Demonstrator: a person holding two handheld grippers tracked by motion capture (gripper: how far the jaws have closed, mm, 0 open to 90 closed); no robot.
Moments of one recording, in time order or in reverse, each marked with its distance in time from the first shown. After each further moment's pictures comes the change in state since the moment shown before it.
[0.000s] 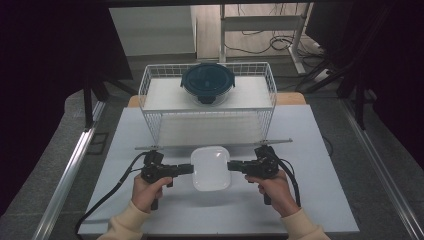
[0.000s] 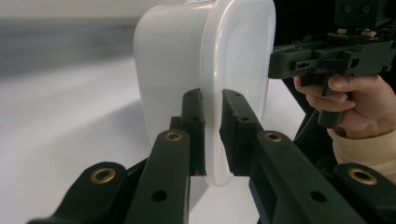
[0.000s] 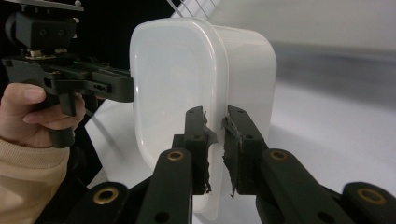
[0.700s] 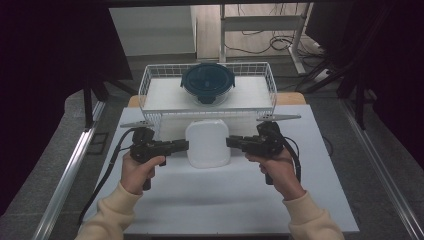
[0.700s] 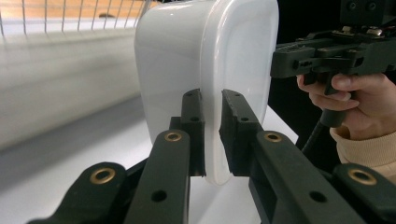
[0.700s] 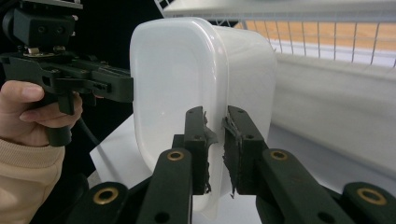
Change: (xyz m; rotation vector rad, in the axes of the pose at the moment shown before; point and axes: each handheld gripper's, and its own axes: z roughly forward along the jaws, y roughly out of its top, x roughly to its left) left arm -0.040 0.062 -0.037 -0.090 0.029 0.141; right arm 0.045 0.064 -0.033 -0.109 -0.034 -0.163
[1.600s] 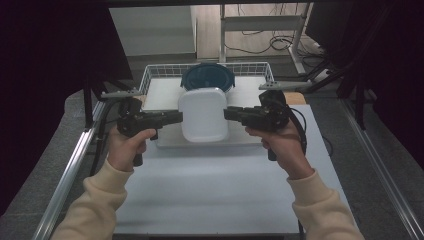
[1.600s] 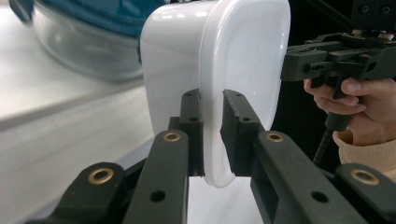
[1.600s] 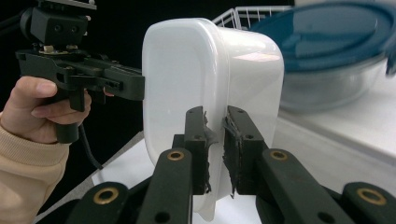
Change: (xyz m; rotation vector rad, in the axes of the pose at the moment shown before) left arm -0.024 0.070 -0.036 -0.087 0.003 0.091; right arm 0.037 0.074 -0.027 -0.072 -0.006 -0.123
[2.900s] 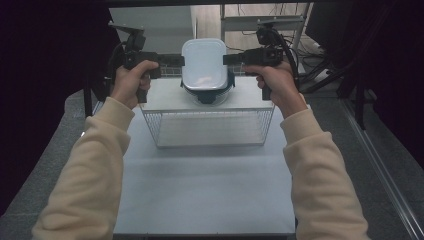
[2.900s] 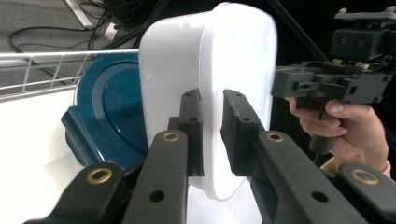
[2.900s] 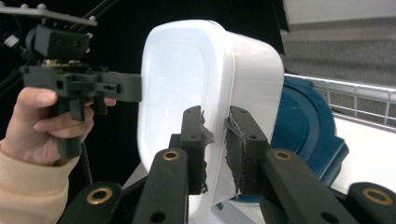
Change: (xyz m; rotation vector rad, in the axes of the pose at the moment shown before) left arm 0.074 0.120 0.037 0.036 -0.071 -0.220; right arm -0.075 0.110 0.040 0.040 -0.006 0.211
